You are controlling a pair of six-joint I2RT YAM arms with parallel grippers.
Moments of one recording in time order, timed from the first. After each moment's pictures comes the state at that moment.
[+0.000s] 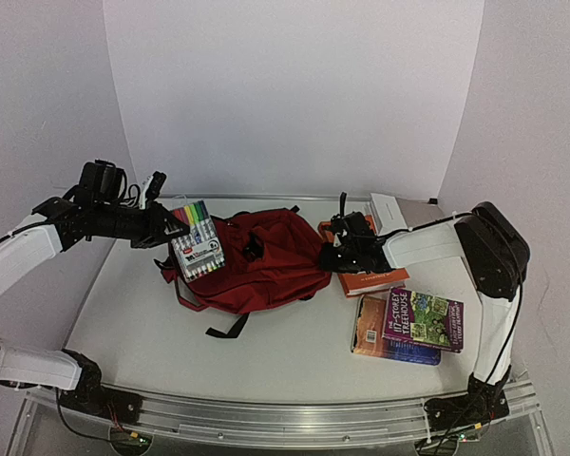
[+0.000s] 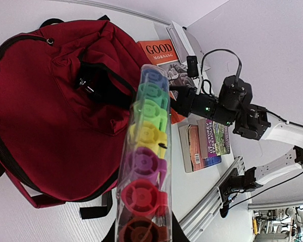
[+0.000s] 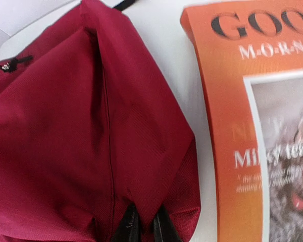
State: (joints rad) left arm -0.39 1.13 1.03 -0.53 0.54 -0.49; right arm 0.66 2.01 1.21 0.06 0.10 0.57
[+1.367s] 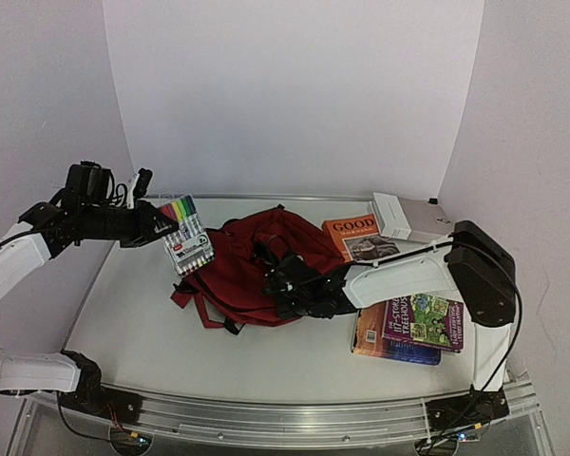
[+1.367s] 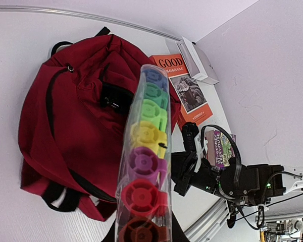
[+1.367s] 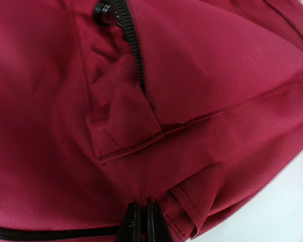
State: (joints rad) left arm -0.37 1.04 1.01 -0.54 0.47 -0.50; right arm 1.07 2.04 1.32 -0.22 0.42 0.68
